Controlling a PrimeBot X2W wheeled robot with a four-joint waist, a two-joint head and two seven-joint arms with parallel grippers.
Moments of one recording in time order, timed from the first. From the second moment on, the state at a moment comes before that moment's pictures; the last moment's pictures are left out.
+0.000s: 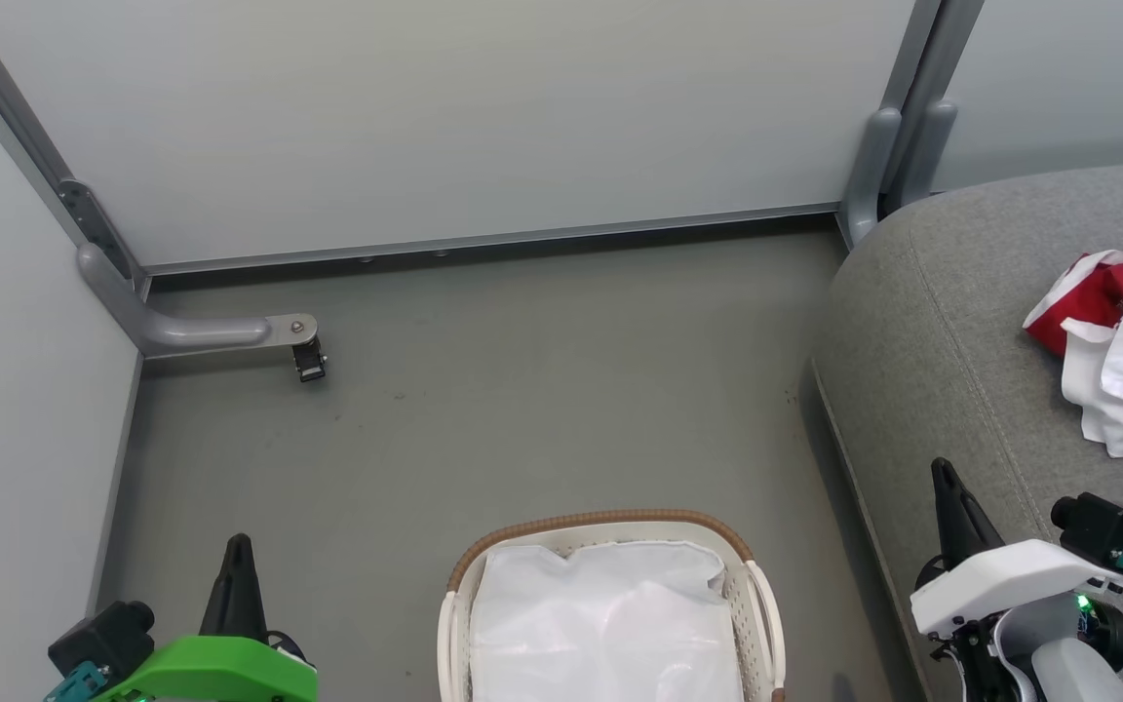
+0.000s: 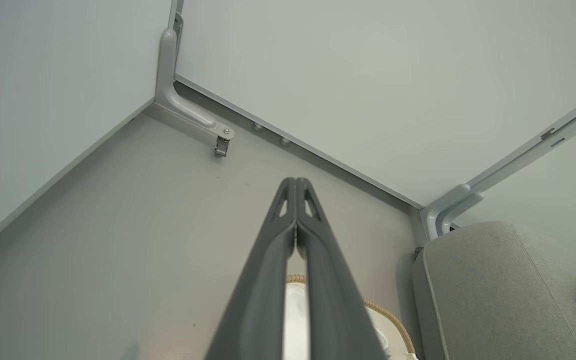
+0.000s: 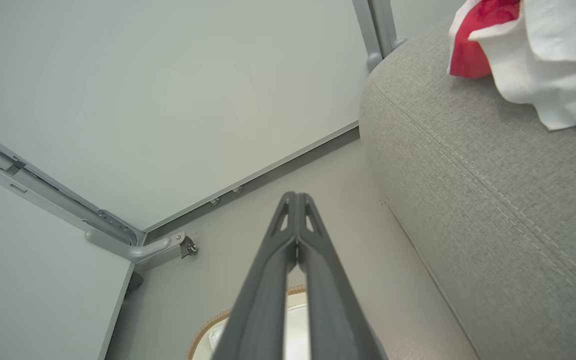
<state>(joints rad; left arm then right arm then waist) -0.02 0.04 0.01 0.35 -0.62 -0.09 -0.15 -0.13 -0.08 -0.01 0.38 0.61 0.13 -0.15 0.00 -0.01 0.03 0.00</state>
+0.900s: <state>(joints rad) -0.05 0.04 0.05 0.31 -0.98 -0.11 -0.05 -0.13 -0.07 -0.05 0.33 0.98 0.13 -0.05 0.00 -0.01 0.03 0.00</state>
